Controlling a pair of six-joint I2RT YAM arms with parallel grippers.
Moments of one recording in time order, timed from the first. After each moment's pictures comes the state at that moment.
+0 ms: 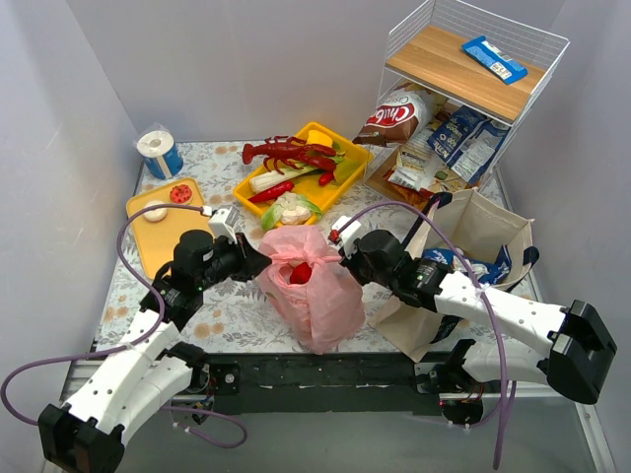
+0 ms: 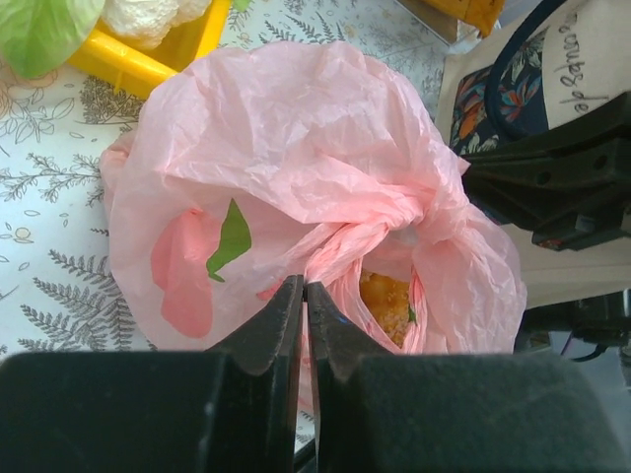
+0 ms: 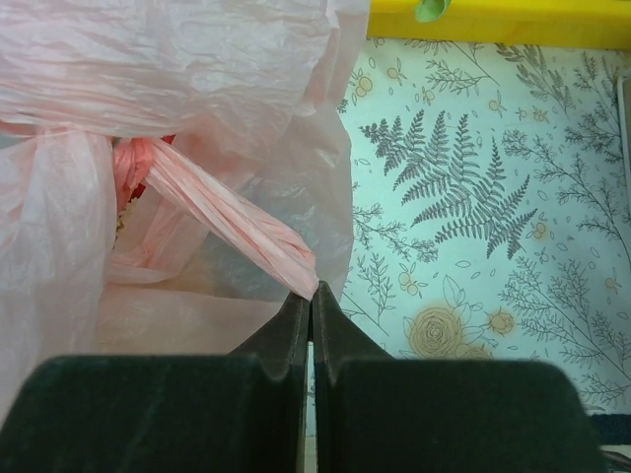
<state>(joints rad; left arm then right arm) -0.42 0.73 0.62 -0.29 0.28 -0.51 0.96 1.16 0.77 -0.21 0.19 -0.09</state>
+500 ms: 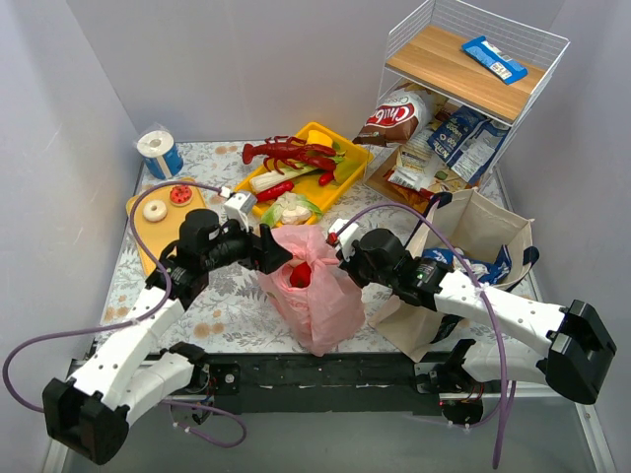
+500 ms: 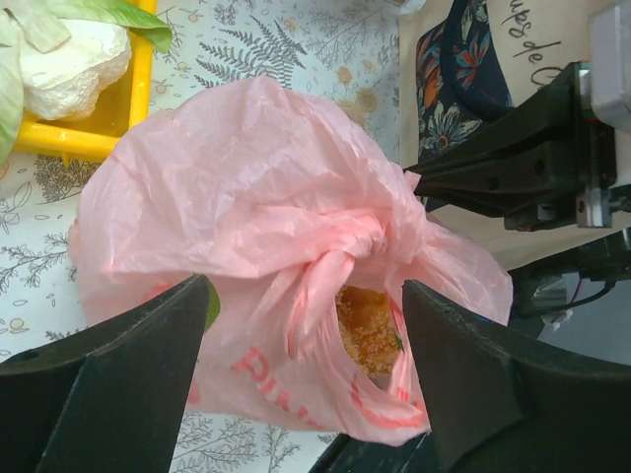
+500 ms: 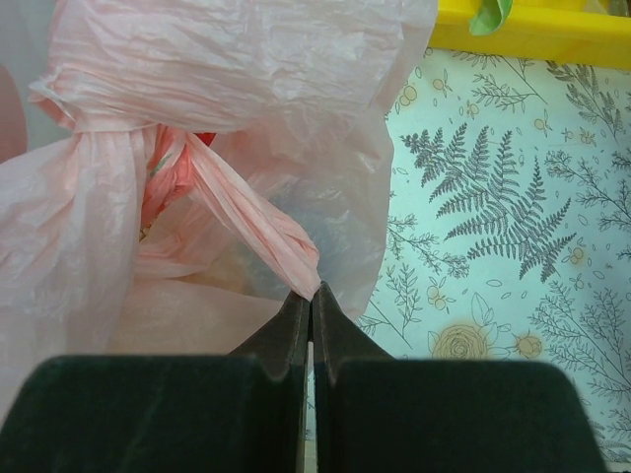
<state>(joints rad) -0.42 0.87 0.75 -0.28 0.46 -0.33 0.94 1.17 0.77 -0.21 0.07 -0.11</state>
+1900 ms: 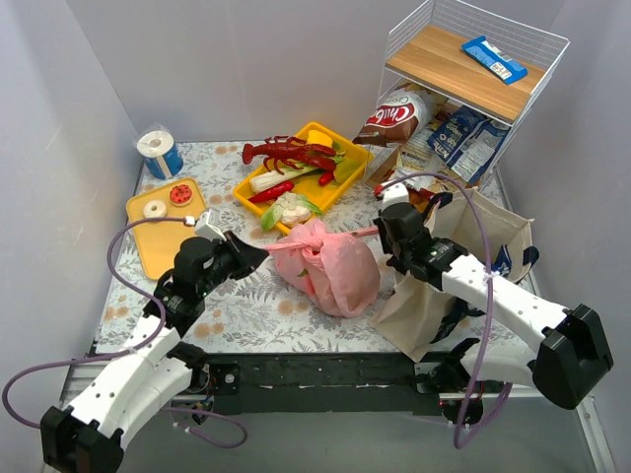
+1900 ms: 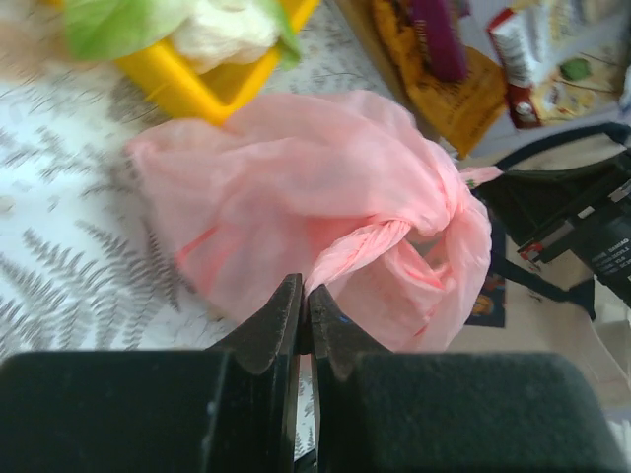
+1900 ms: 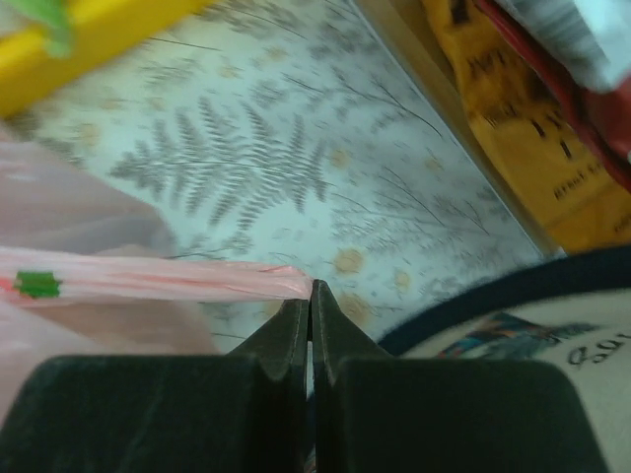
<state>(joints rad) -0.42 0.73 0.56 -0.15 0.15 -0.79 0.77 1.18 0.87 -0.28 0.45 0.09</state>
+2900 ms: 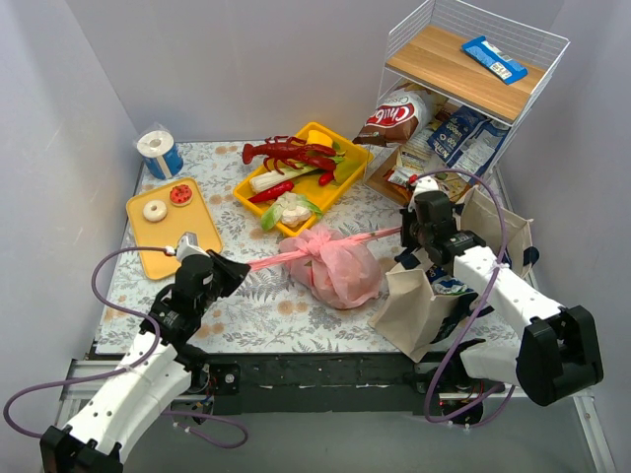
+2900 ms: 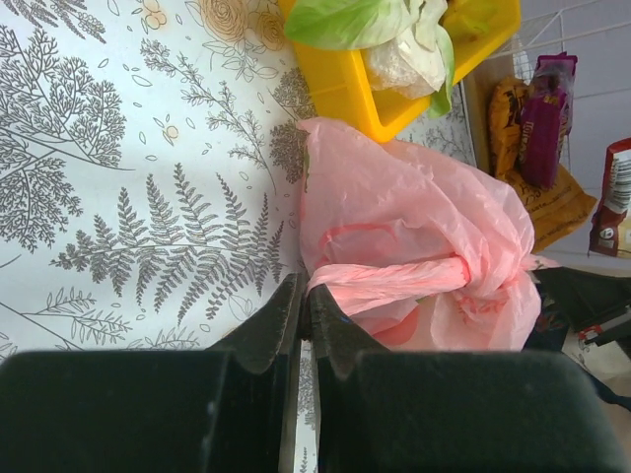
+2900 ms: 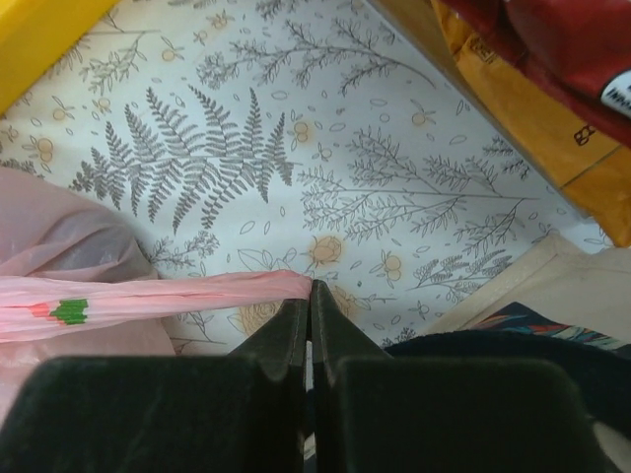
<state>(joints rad) -0.42 0.57 0.44 -0.37 -0.15 -1.04 0.40 1.22 0.81 -0.26 0.15 0.18</state>
